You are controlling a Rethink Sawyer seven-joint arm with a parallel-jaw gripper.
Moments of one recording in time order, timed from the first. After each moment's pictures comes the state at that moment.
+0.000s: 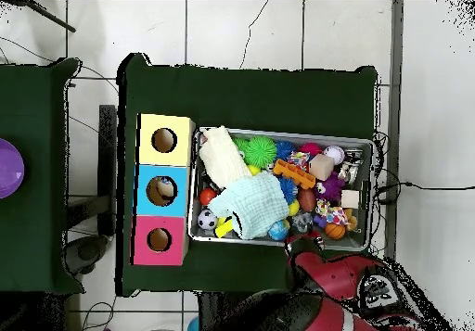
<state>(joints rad) -0.45 -0.39 -0.22 1.80 -0.93 -0.31 1.84</state>
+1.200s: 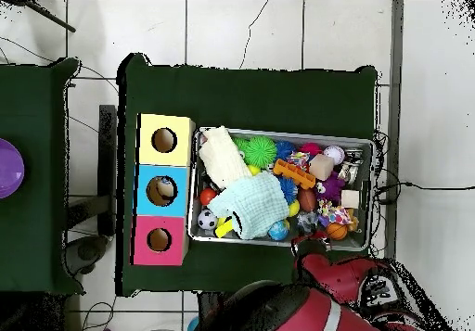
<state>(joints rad) -0.43 -0.36 -0.29 1.77 -0.93 -0.38 1.84</state>
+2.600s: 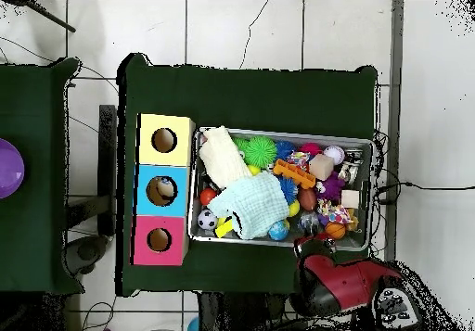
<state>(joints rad) -0.49 -0.49 -0.20 1.83 -0.96 -0.27 1.84</state>
